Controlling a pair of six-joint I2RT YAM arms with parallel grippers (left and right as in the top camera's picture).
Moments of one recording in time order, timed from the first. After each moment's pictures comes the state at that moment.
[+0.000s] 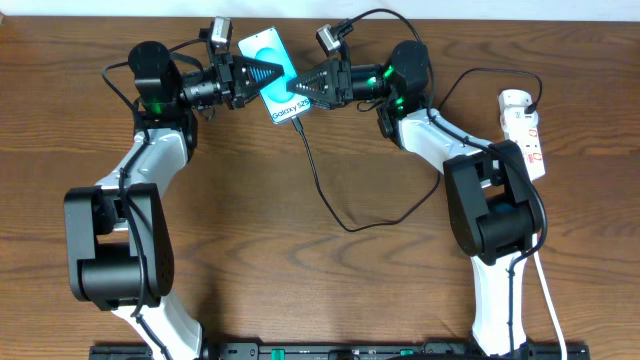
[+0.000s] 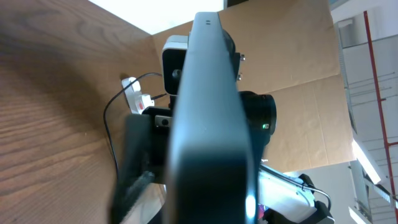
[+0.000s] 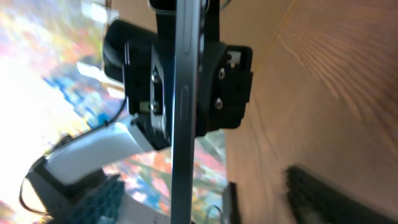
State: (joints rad) left arm 0.05 1.90 1.17 0.76 1.36 -1.29; right arm 0.36 2.25 1.52 1.03 -1.35 1.46
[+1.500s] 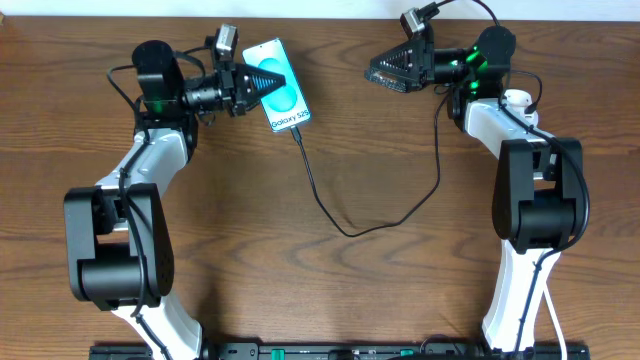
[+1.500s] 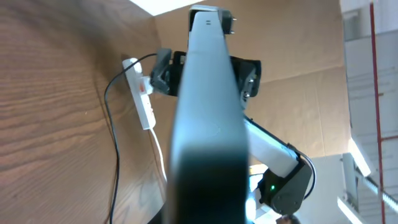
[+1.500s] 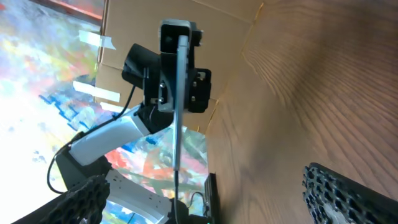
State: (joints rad) left arm 0.05 1.90 1.17 0.60 1.41 -1.19; right arm 0.07 2.25 1.52 1.03 -1.55 1.48
